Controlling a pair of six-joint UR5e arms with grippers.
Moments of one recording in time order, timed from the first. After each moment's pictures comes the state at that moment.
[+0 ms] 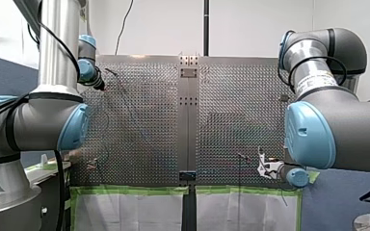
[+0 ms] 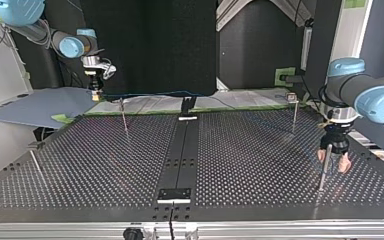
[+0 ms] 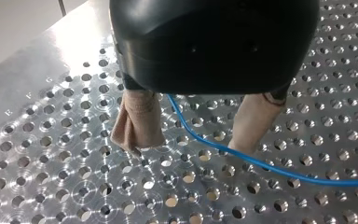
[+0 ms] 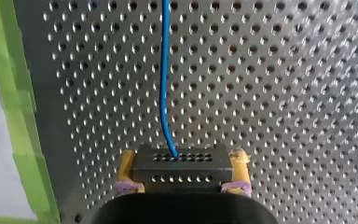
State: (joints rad) left arm 0.26 -1.71 -1.69 -2.98 -1.45 -2.17; right arm 1.63 -0.62 1.77 -1.09 1.28 1.55
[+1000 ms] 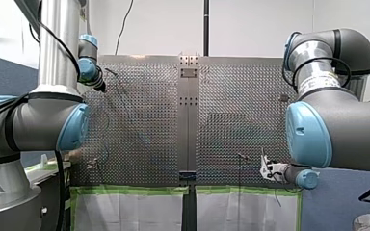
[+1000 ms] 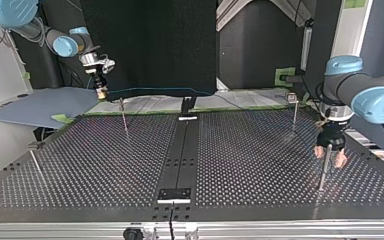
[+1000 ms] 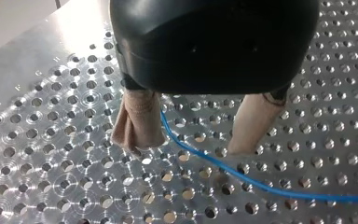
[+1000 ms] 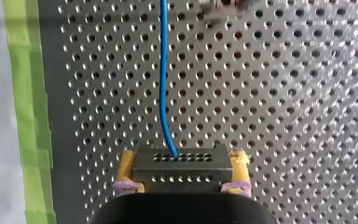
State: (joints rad) left arm 0.25 -1.70 -1.69 -3.04 -1.47 -2.22; right arm 1.58 -0.61 1.78 -1.08 1.01 1.56
